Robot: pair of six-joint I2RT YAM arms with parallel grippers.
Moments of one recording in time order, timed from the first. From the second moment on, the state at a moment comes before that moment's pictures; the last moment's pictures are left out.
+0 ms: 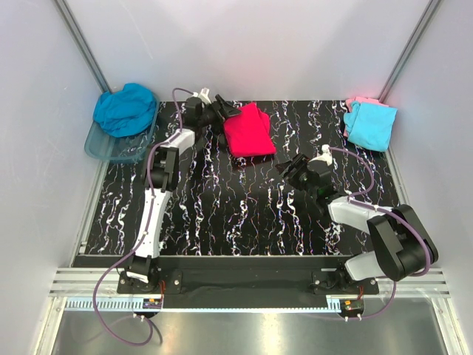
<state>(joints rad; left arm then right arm) -0.19 2.73 2.19 0.27 0.63 -0.93 0.40 1.41 0.53 0.51 0.06 0.92</state>
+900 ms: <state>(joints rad) -0.16 1.84 1.52 -0.12 0.03 -0.60 0.40 1.47 0.53 0.60 0.00 0.97</state>
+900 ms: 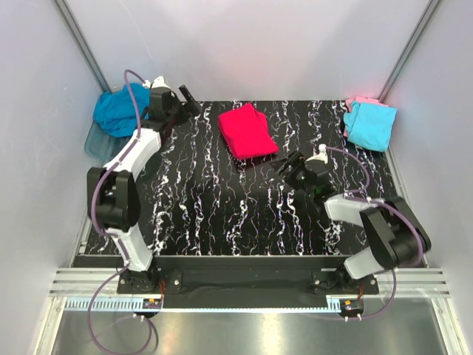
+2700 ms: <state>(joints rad) -0.46 0.64 0.65 -0.25 -0.18 -0.66 0.25 1.26 0.46 0.21 0.26 1.20</state>
